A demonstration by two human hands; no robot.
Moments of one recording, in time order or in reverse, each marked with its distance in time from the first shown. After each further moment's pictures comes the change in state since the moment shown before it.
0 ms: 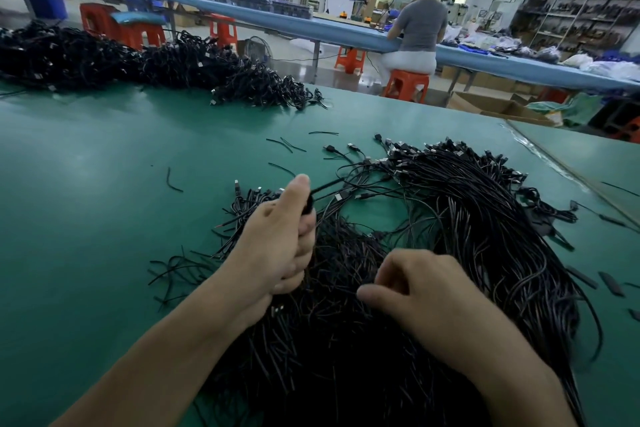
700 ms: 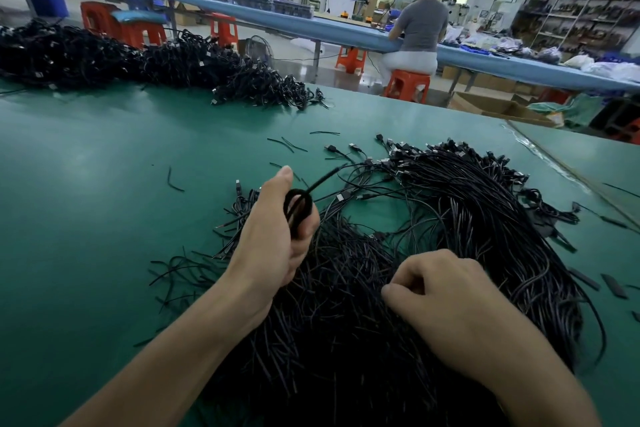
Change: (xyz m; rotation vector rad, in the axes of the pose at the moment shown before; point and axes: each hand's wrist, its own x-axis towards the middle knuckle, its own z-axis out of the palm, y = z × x) left_hand -0.003 -0.001 0.001 0.039 0.041 0.133; right_hand -0.011 -0.003 -0.010 -0.030 0.024 0.067
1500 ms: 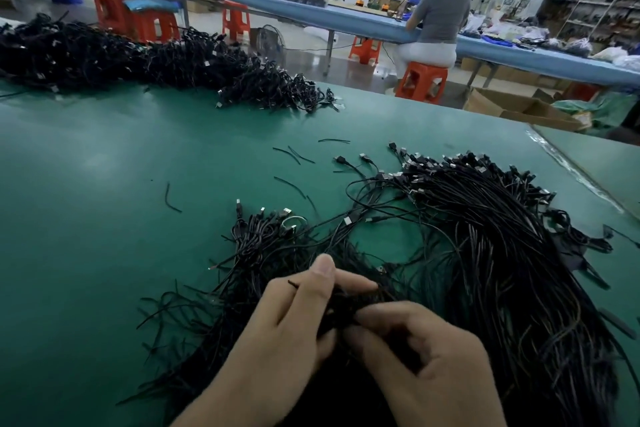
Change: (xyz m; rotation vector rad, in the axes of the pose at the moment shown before) left_hand -0.010 -0.006 0.014 -0.071 -0.002 -0.095; right_hand 0.011 -0.016 0.032 0.683 0.230 -0.199
